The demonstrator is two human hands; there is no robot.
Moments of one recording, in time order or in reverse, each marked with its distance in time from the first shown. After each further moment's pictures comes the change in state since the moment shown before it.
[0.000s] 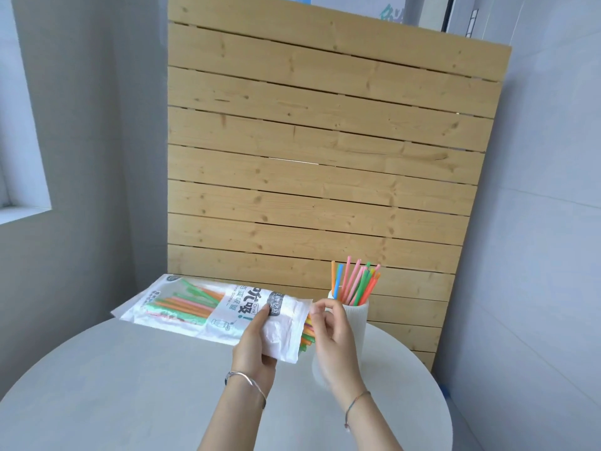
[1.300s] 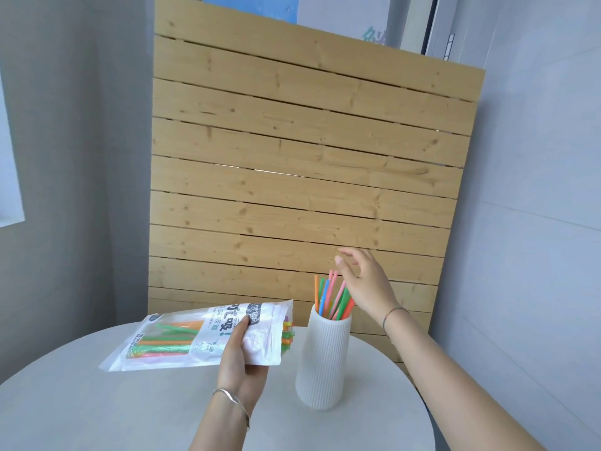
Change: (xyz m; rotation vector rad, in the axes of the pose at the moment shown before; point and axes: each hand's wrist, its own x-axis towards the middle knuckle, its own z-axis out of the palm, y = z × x) left_hand -0.009 0.003 0.017 -0.284 -0.104 -0.068; right_hand 0.111 -0.050 -0.078 -0.655 -0.026 -0.161
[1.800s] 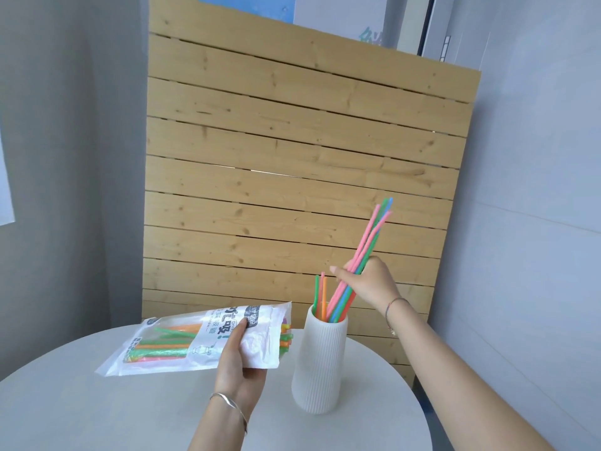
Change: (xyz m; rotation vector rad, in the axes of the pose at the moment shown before) left_hand 0.010 -0.004 -0.001 -0.015 -0.019 -0.004; right_hand 0.015 0.009 -0.009 0.056 -0.053 0.202
